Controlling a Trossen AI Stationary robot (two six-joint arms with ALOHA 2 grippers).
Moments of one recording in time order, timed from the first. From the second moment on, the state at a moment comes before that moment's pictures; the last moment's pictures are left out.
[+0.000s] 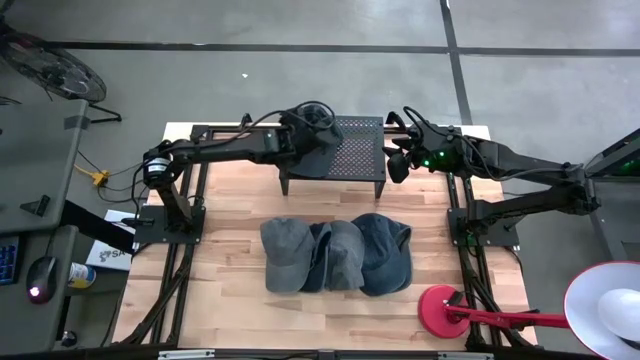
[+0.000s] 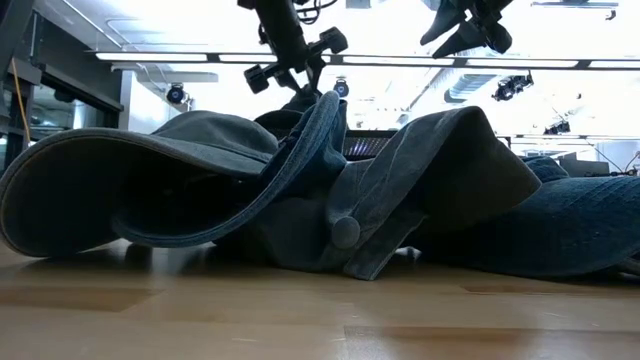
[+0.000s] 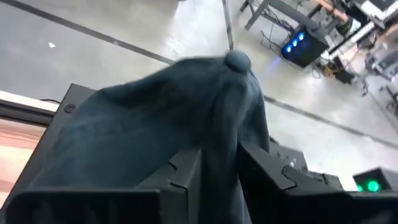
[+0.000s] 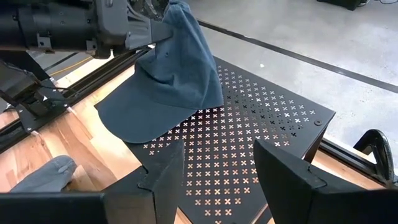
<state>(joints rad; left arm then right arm) 0.24 1.75 1.59 -0.52 -0.87 -1.18 -0.22 1.02 1.08 -0.60 0.39 0.48</state>
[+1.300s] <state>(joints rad) 0.23 1.56 1.59 -0.63 -0.58 -0.70 -0.22 1.02 1.08 -0.63 0.30 0.50</state>
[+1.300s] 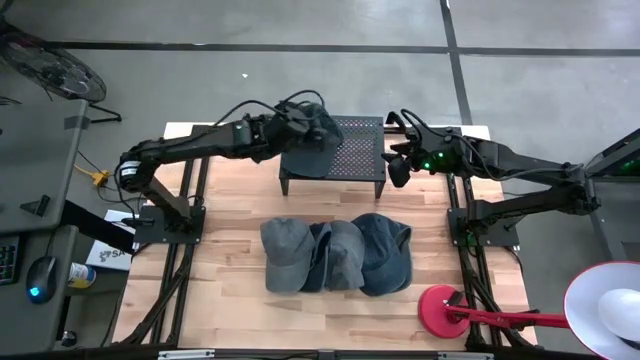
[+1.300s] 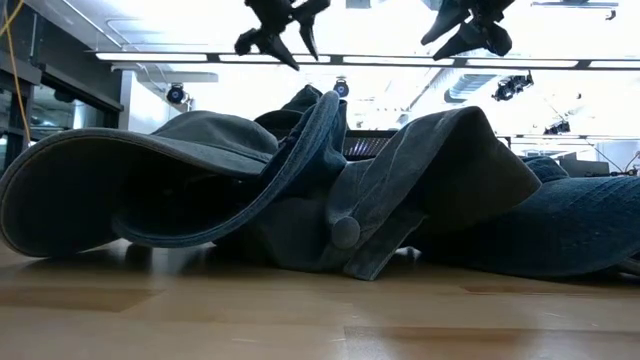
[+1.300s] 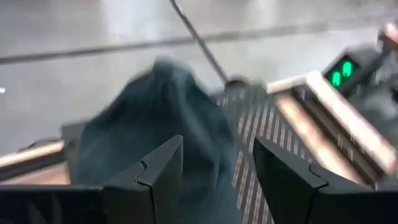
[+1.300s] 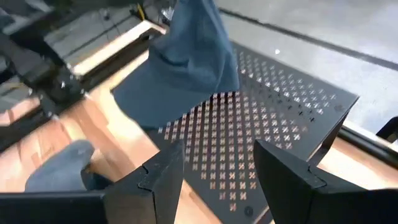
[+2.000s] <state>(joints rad) -0.19 1.47 1.52 -1.18 -0.55 -1.25 -0.22 1.02 1.08 -0.73 0.15 0.47</state>
